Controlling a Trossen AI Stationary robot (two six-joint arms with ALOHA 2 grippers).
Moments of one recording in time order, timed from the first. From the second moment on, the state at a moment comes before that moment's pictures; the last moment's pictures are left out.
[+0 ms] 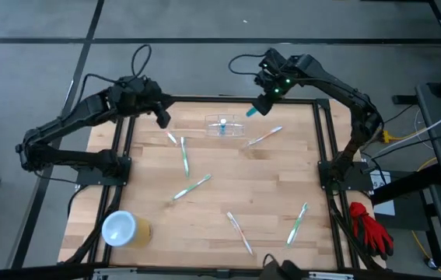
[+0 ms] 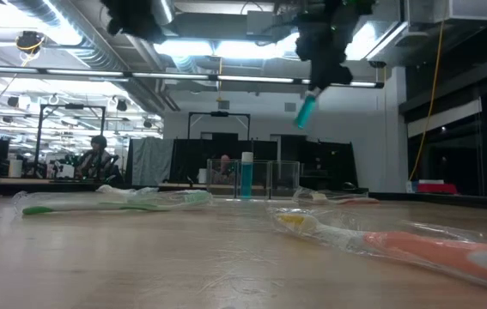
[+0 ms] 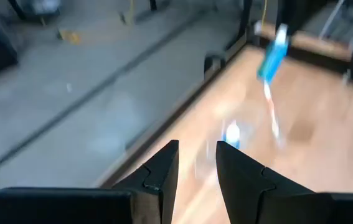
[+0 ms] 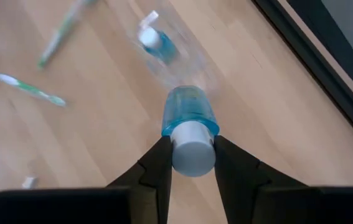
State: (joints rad) left arm 0.50 0.96 1.13 -0.69 -0.17 -0.06; right arm -0.62 1.74 1.82 -1.28 -0.24 0.05
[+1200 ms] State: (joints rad) left arm 0.53 1.05 1.13 -0.92 0.17 0.28; right arm -0.51 2.11 2.28 -1.53 -0.17 -0.17
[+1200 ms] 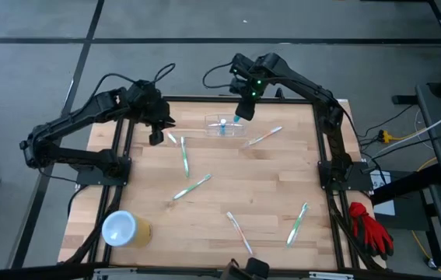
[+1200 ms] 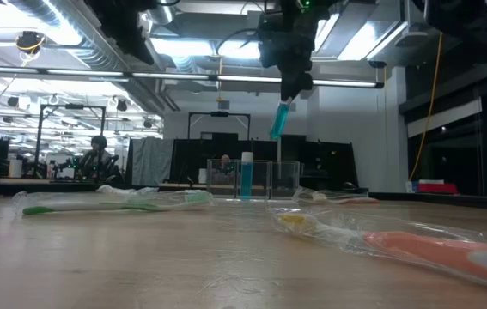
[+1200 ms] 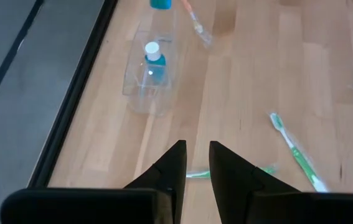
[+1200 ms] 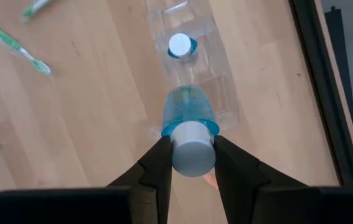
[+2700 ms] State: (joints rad) left arm 0.53 1.05 1.13 -0.89 0.22 0.32; right arm -0.45 2.15 2.36 -1.44 -0.08 -0.14
